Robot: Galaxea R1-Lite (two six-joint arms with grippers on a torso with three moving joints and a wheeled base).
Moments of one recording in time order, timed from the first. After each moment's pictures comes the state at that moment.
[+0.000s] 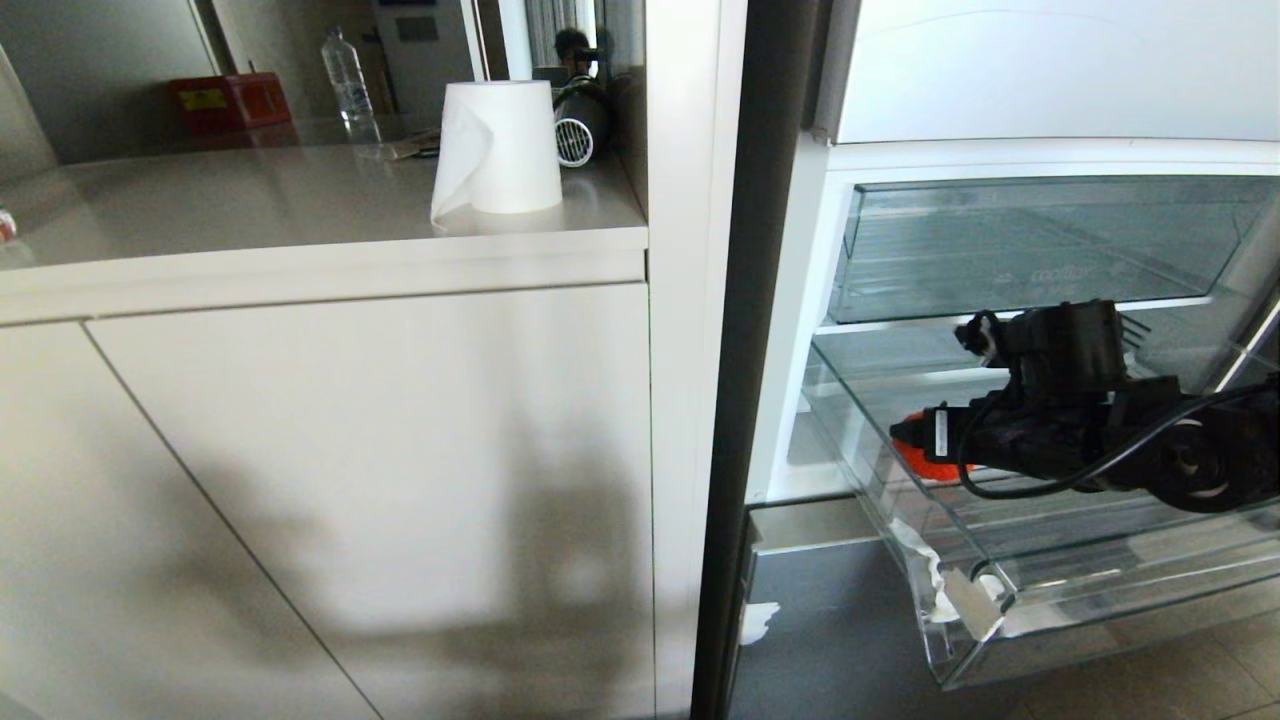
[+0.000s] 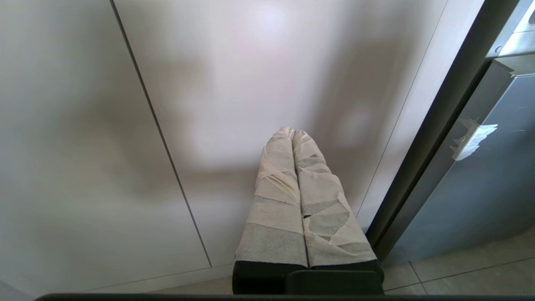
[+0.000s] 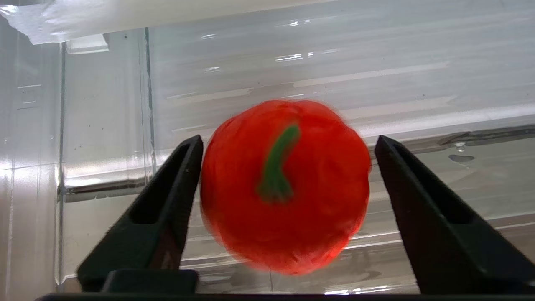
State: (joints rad) left arm 0.00 0.00 -0.01 0.02 0.00 0.00; right arm 0.20 1.84 -1.01 -0.29 -0.15 0.13
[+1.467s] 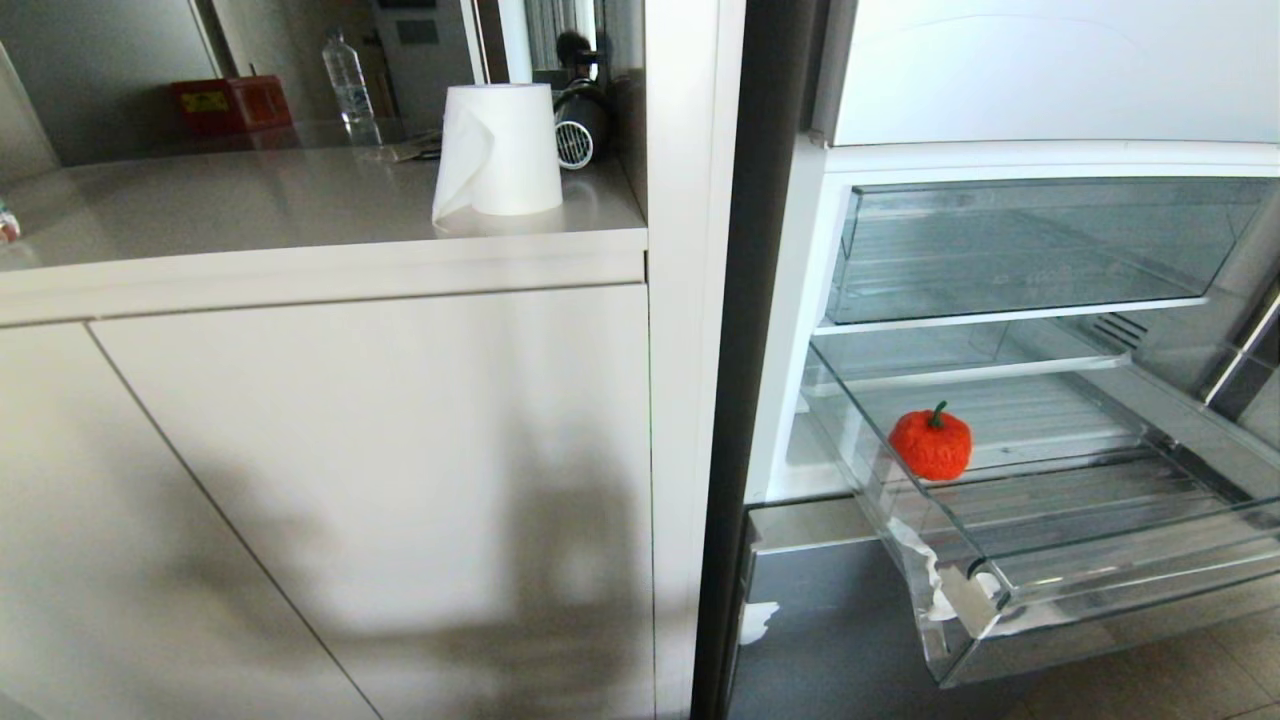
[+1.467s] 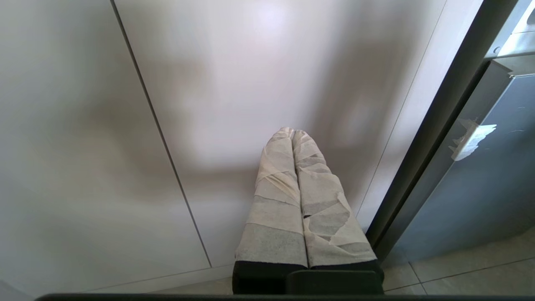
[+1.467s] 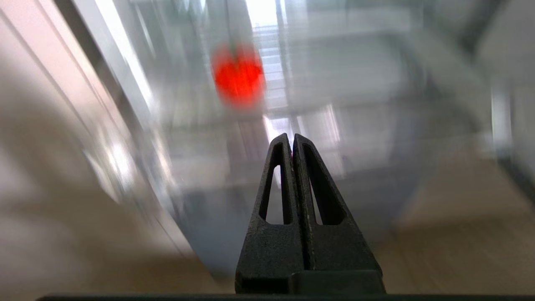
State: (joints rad) left arm 0.00 0.00 -0.01 0.02 0.00 0.00; right arm 0.16 0.45 -0.35 -0.01 -0.16 0.05
